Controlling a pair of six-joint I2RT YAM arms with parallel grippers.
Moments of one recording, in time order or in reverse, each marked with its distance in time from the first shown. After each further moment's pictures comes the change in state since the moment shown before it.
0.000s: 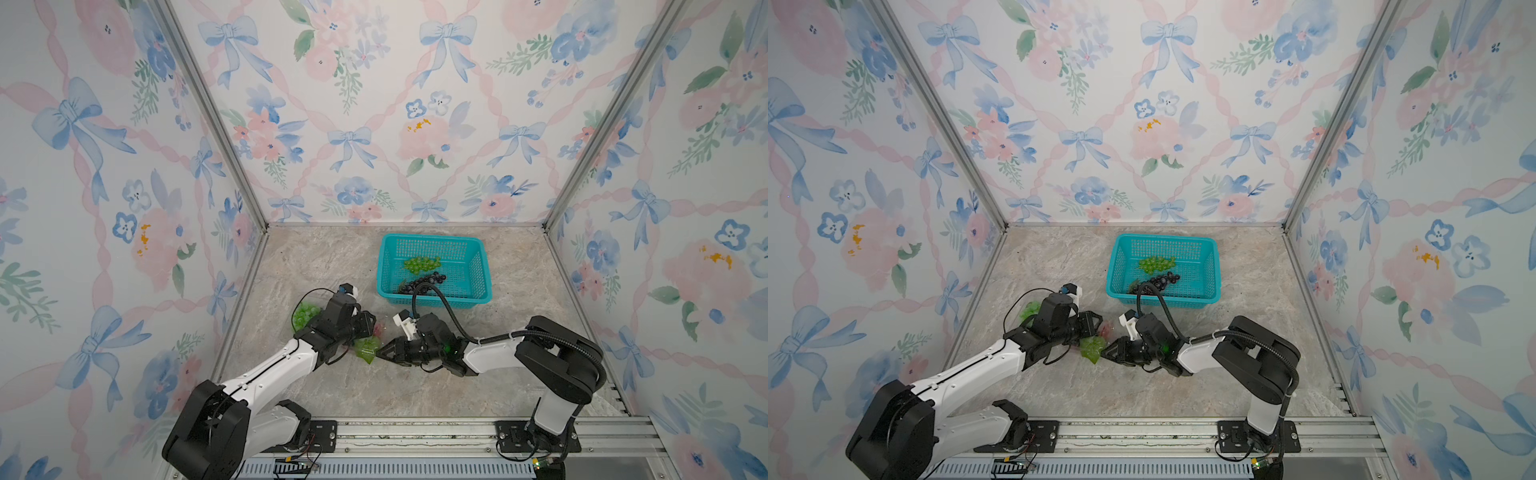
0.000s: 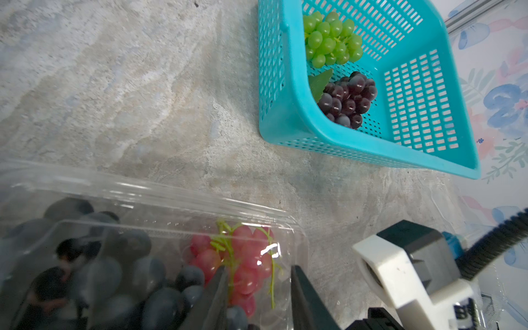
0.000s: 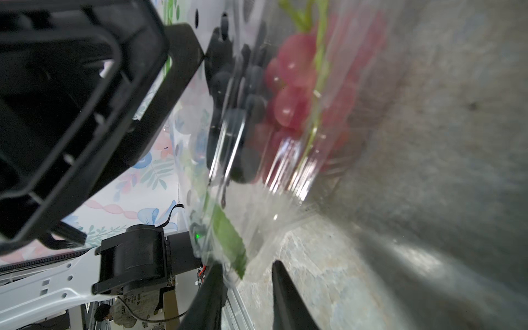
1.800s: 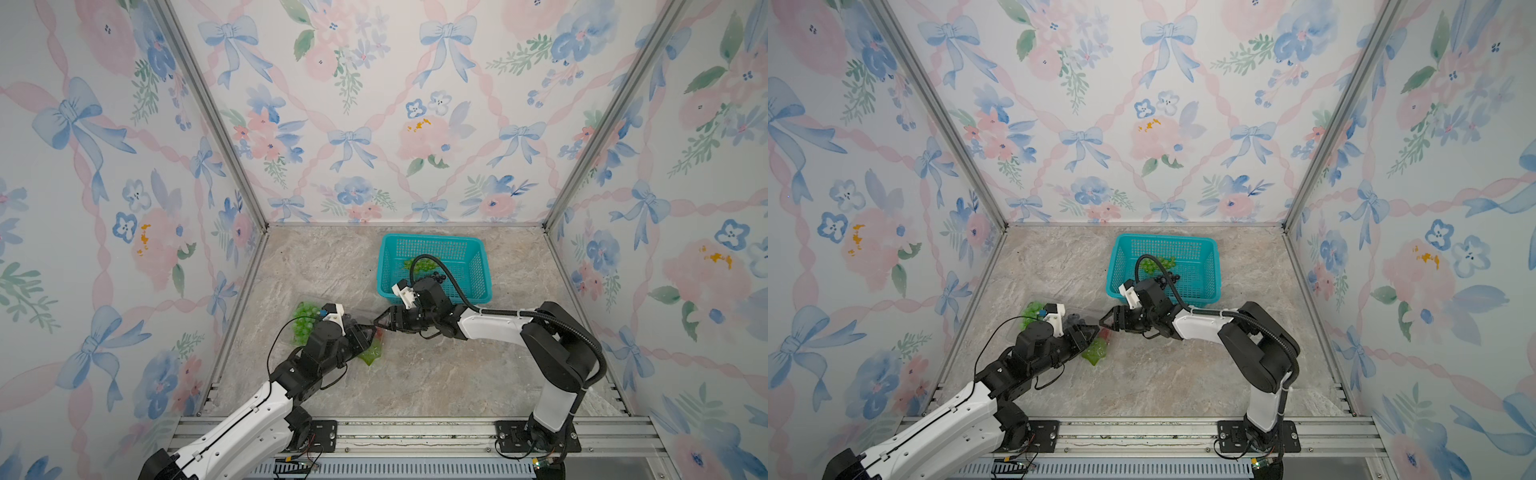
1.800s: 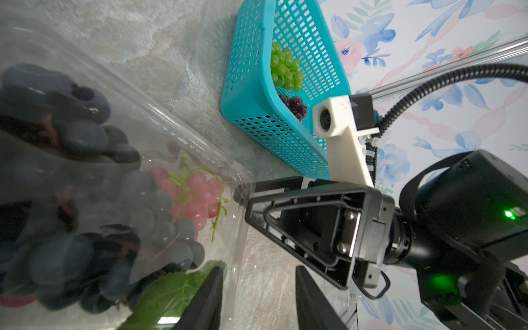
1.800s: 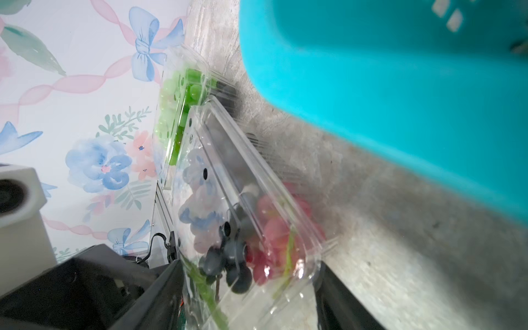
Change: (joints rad) left arm -0.115 -0.421 -0.200 0.021 -0.020 -0.430; right arm -0.182 0.060 0.329 -0.401 -0.066 -0.274
